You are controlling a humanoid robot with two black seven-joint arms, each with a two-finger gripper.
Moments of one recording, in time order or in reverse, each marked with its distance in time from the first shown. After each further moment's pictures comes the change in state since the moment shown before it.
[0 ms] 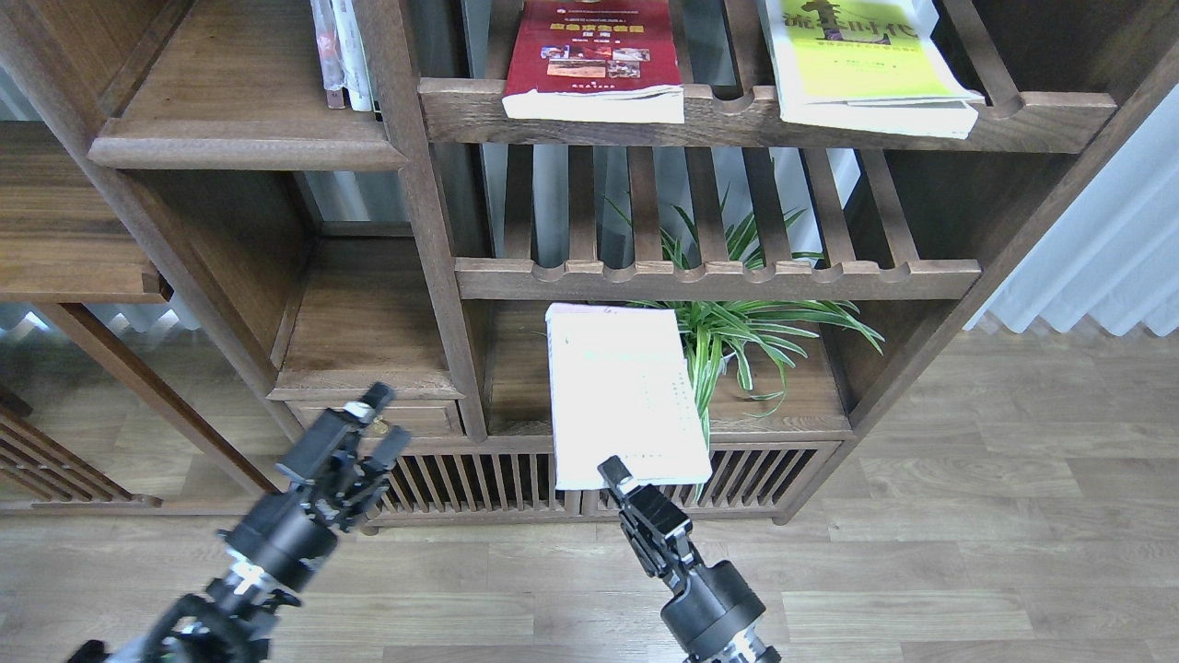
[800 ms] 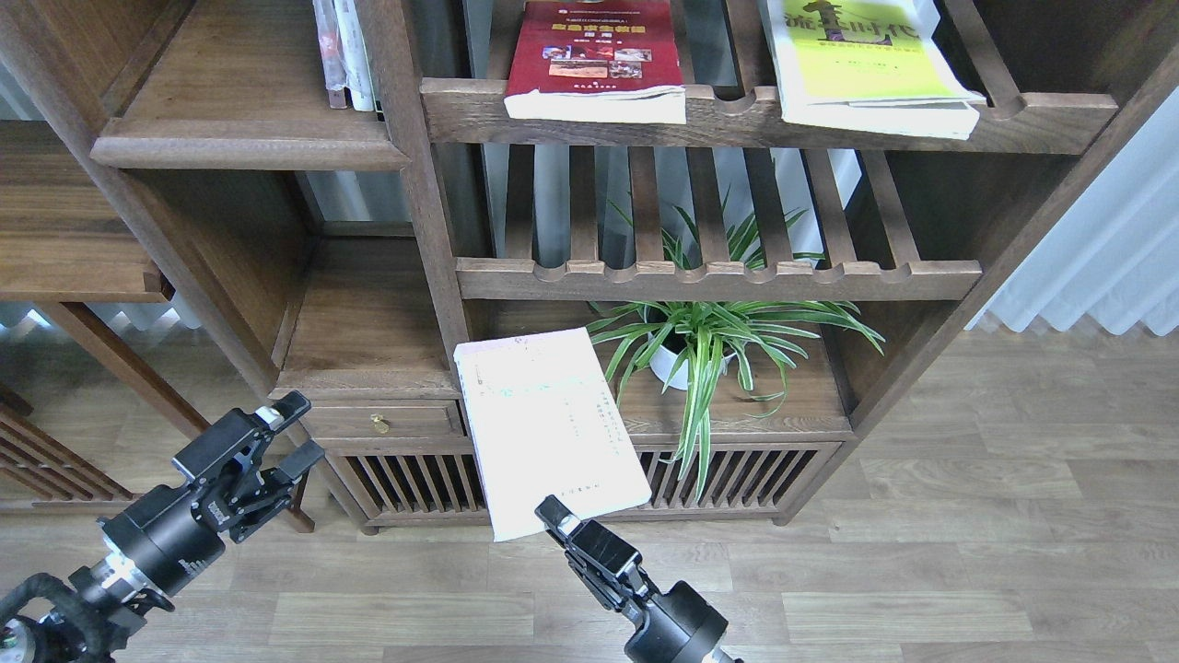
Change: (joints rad) left arm -0.052 0.248 0.130 -0.002 -0.165 0.000 0.099; right arm 0.041 -0.007 -0.100 -0.002 0.006 0.000 -0.106
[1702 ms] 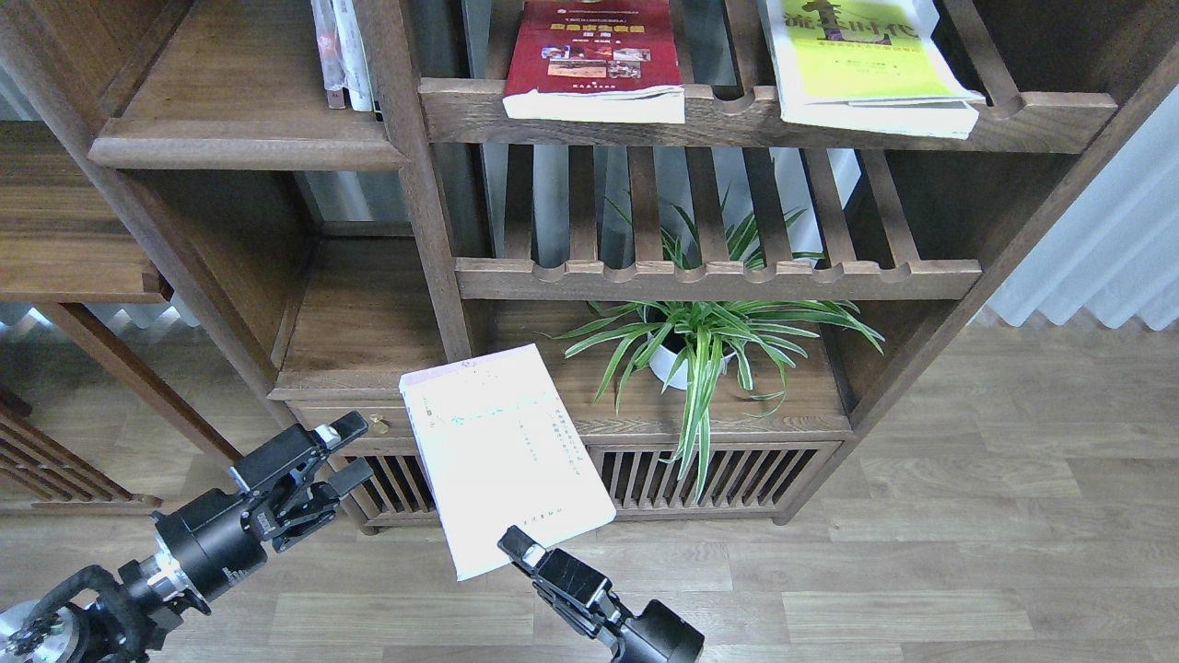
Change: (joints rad) left arm -0.089 0.021 0.149 0.007 0.000 0.000 0.000; right arm 0.012 0.001 -0.065 0.000 -0.002 0.000 -0.032
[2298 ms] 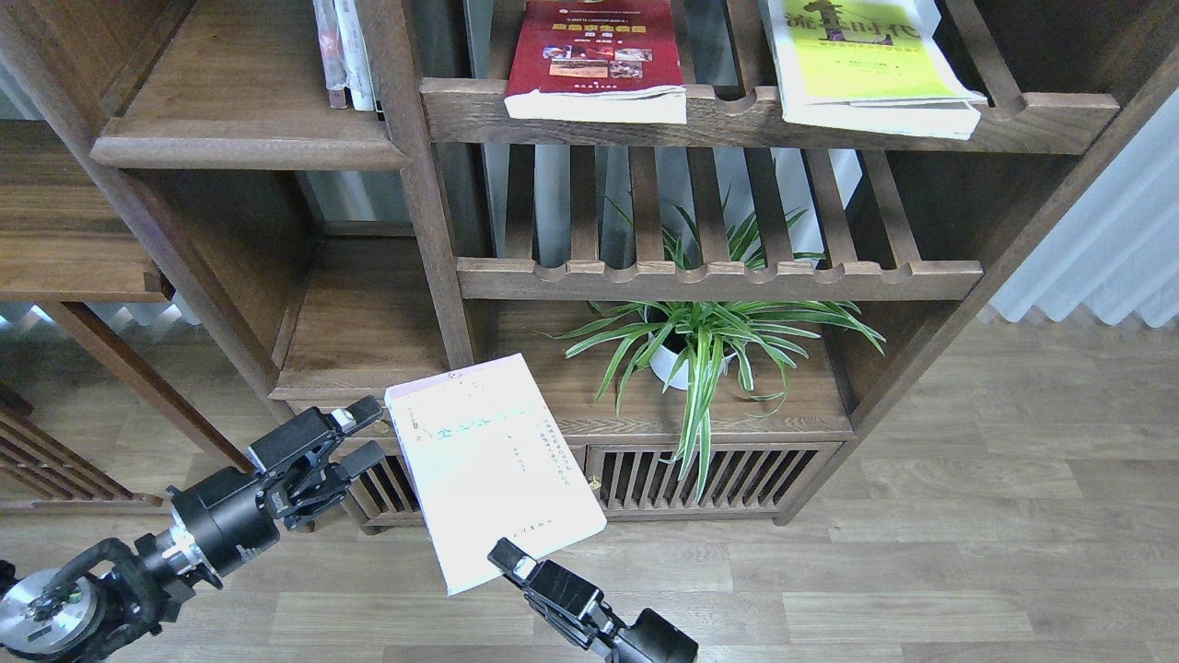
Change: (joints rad) left arm -0.132 -0.016 0.081 0.055 0.006 0.000 -0.002; right arm 0.002 -0.007 -0.011 0.000 0.000 0.000 0.000
